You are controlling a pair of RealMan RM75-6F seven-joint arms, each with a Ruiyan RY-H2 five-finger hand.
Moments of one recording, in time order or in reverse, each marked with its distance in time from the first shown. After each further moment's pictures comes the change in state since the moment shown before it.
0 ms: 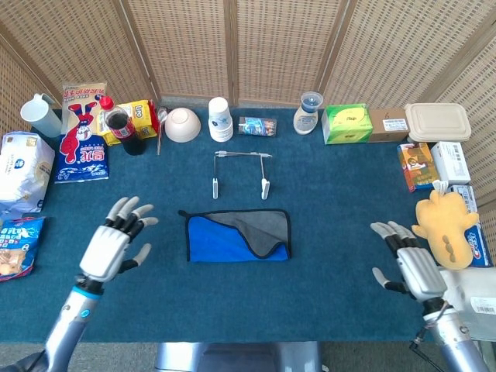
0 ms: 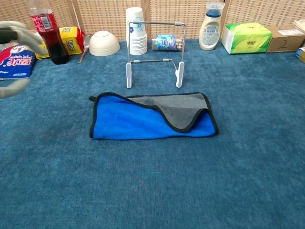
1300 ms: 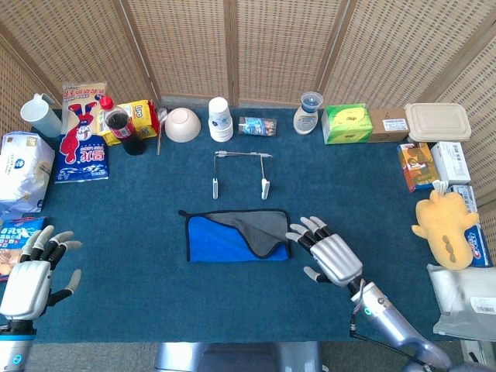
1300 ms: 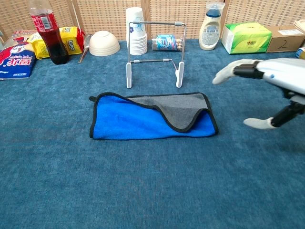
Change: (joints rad) left arm 0.275 0.245 0.054 -0.254 -0.092 0.100 0.034; right arm 0.257 -0.287 0.013 0.126 -0.092 -0.144 -0.260
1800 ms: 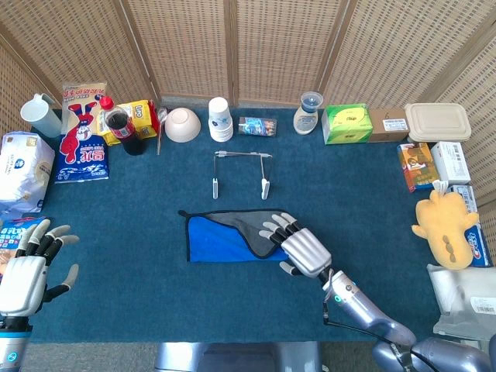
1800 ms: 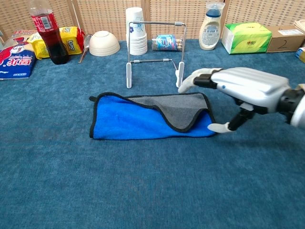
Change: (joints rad) left arm 0.008 0.034 -0.039 -0.027 0.023 -0.013 -0.016; right arm 0.119 -0.177 0.029 0.161 0.020 -0.068 -0.020
